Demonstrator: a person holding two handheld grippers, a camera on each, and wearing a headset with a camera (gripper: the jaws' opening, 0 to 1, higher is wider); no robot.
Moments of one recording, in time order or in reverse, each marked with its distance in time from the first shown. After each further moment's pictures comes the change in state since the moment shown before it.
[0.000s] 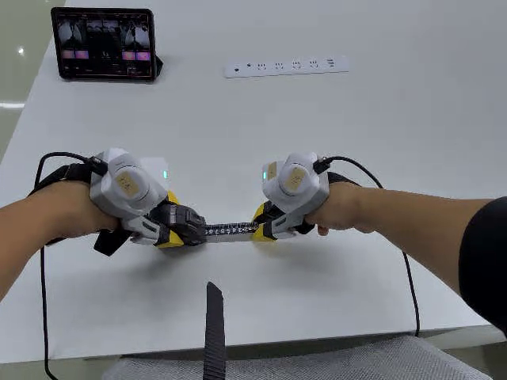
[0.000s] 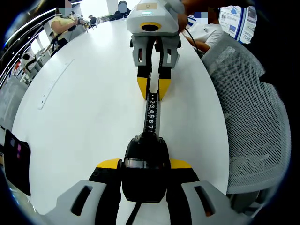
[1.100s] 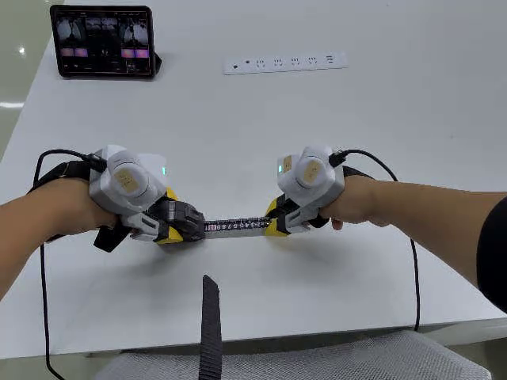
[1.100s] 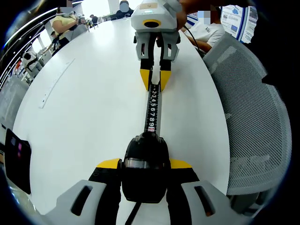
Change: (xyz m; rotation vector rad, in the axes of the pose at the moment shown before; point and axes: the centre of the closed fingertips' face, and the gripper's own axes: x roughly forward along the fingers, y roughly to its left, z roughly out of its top) left arm 0.000 0.000 -0.001 -0.006 0.005 0.014; right arm -0.014 -0.001 -0.018 0.015 0.000 -0.001
